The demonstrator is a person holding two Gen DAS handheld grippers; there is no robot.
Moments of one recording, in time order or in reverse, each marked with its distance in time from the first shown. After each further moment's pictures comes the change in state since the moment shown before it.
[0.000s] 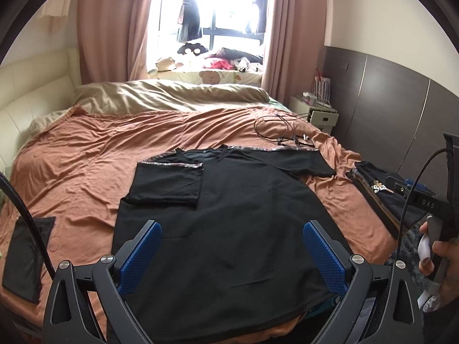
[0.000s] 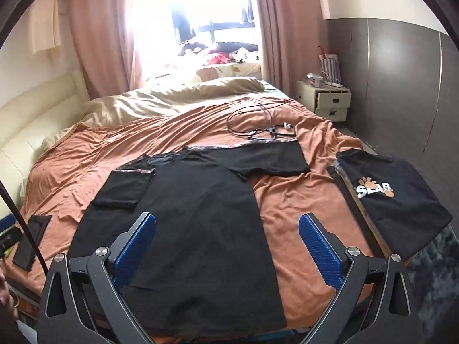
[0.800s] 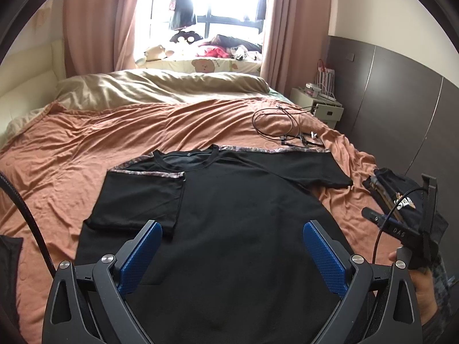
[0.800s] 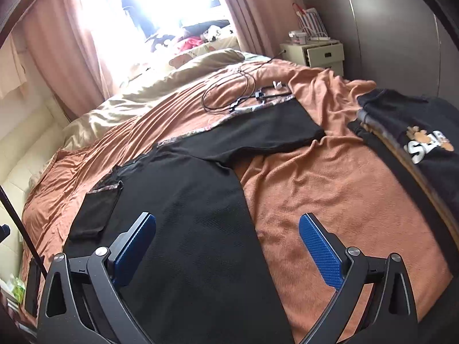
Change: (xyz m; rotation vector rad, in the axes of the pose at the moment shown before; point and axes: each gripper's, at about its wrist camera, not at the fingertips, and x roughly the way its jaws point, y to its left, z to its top) left arm 0.151 -0.011 0.050 -0.016 0.052 -0.017; right arm 0.200 -0.068 0.006 0.246 0.099 0.095
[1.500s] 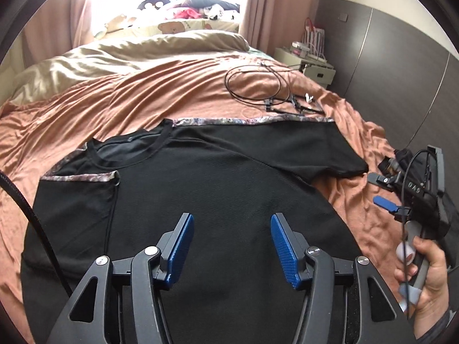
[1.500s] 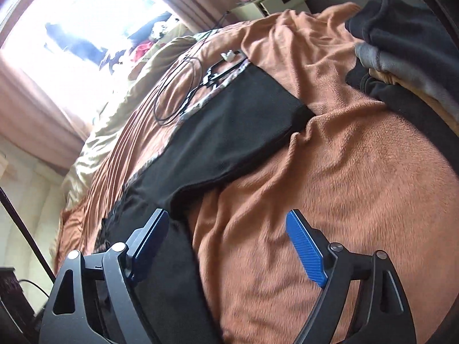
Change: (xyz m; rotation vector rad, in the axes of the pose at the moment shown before) left arm 0.184 -0.052 0.033 0.076 0.192 -0.063; right arm 0.121 -0.104 0.065 0.400 0.088 0.077
